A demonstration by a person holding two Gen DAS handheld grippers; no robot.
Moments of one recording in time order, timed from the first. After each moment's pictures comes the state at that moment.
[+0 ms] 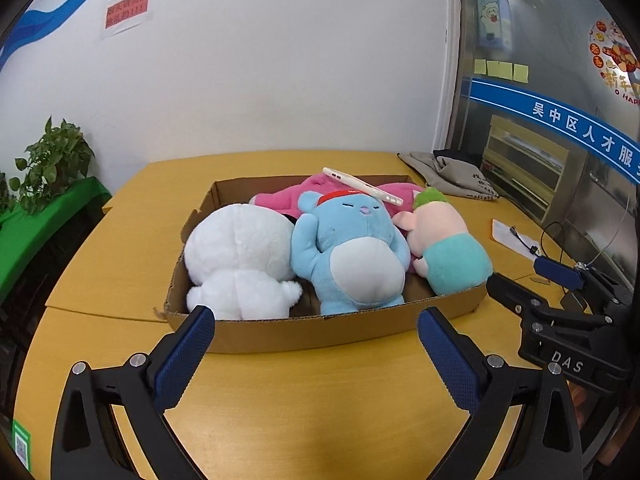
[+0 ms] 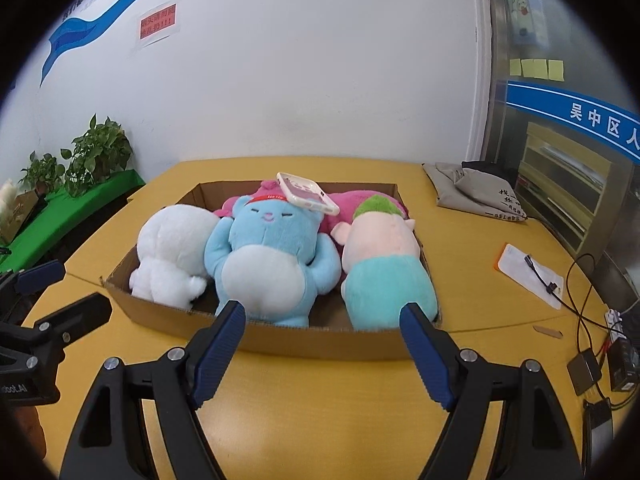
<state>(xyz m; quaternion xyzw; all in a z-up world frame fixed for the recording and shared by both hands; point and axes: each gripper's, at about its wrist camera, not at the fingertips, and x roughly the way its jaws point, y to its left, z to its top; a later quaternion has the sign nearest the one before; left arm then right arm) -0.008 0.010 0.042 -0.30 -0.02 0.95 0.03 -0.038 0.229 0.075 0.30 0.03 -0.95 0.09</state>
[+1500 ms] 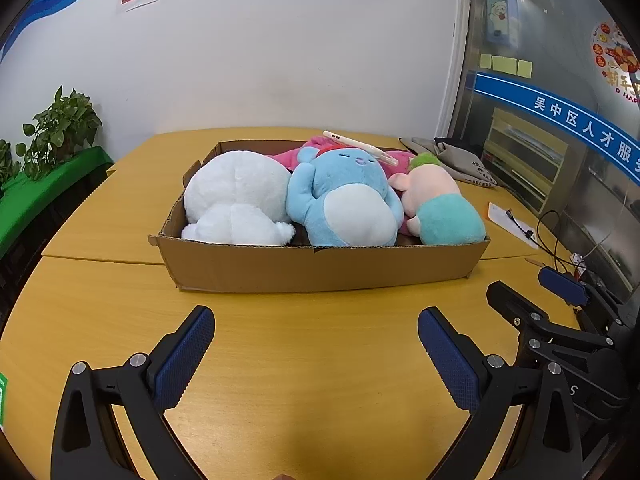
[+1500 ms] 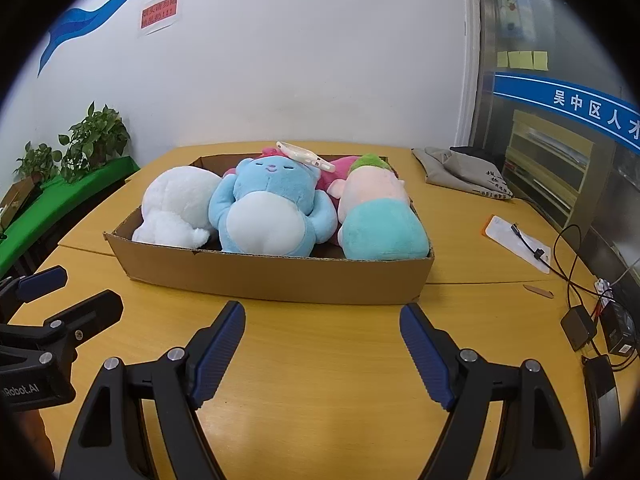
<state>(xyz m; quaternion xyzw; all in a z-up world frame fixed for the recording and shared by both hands) 0.030 0.021 -0.003 -0.32 -0.05 0.94 0.03 0.008 0.232 0.038 0.30 0.04 -0.95 0.08</state>
